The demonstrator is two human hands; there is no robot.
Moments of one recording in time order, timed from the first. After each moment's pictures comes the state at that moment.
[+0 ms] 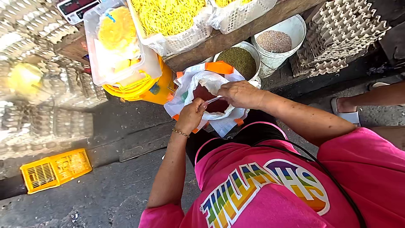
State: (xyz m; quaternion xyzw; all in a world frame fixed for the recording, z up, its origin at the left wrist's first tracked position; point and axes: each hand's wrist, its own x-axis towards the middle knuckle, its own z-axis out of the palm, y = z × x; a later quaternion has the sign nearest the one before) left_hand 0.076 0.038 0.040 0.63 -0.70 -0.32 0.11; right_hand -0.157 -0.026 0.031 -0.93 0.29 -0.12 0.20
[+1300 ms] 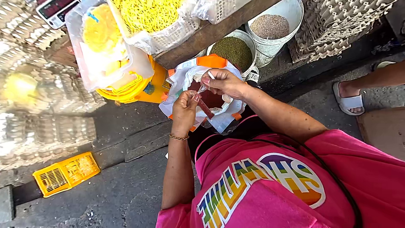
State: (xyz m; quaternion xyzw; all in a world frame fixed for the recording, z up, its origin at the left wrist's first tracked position) left_hand 0.055 0.056 0.053 0.61 -0.62 -0.36 0.34; right_hand -0.135 -0.033 0.012 -0.57 0.25 -0.40 0.67
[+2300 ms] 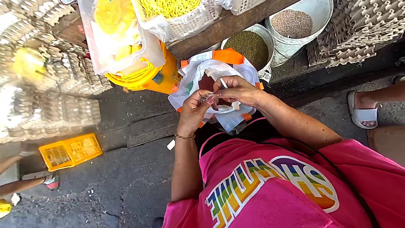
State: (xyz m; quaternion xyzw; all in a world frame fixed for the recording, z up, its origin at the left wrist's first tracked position) left_hand 0.071 0.058 0.047 0.49 -0.57 -0.48 0.45; right_hand -0.127 -0.022 0.021 -0.57 0.19 -0.32 0.73
